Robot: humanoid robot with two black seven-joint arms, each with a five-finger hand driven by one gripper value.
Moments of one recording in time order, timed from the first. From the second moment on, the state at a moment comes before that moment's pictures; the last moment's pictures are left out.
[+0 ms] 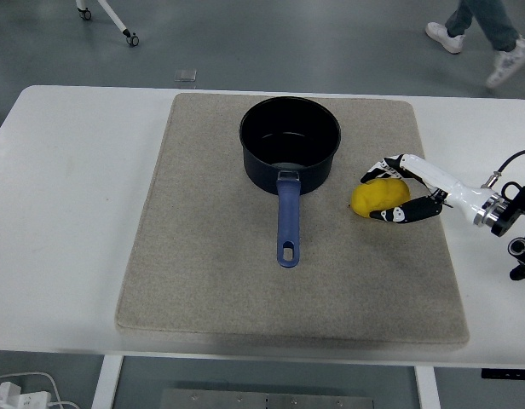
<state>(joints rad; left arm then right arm) -0.04 0.00 -0.05 -0.13 -0.05 -0.13 0.13 0.81 -0.55 0.26 0.96 -1.04 -0.03 0.55</state>
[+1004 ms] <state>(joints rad) -0.04 0.00 -0.05 -0.13 -0.05 -0.13 0.14 1.08 -0.51 0.26 0.97 -0.88 0.04 0.50</state>
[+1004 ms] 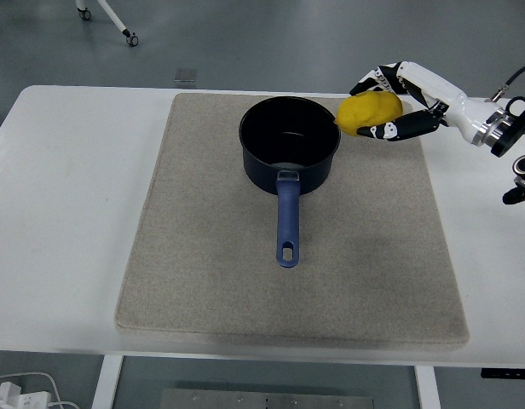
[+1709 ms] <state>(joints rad) -0.04 0.00 -0.05 -0.13 -0.05 -0.13 0.14 1.17 -0.17 0.21 0.71 -0.86 0.04 0.48</state>
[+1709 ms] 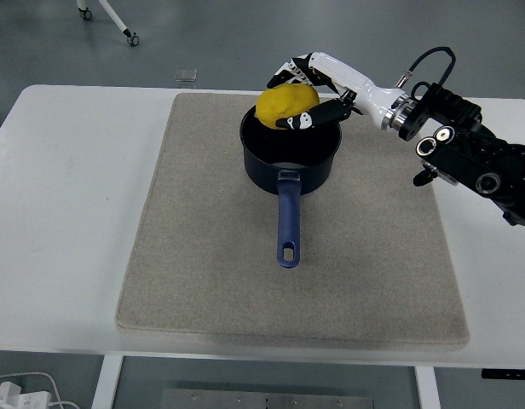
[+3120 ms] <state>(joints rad) -0.04 0.00 -0.05 -0.12 -0.05 -0.13 0.14 1.11 -0.02 0.20 0.51 -0.86 0.04 0.49</state>
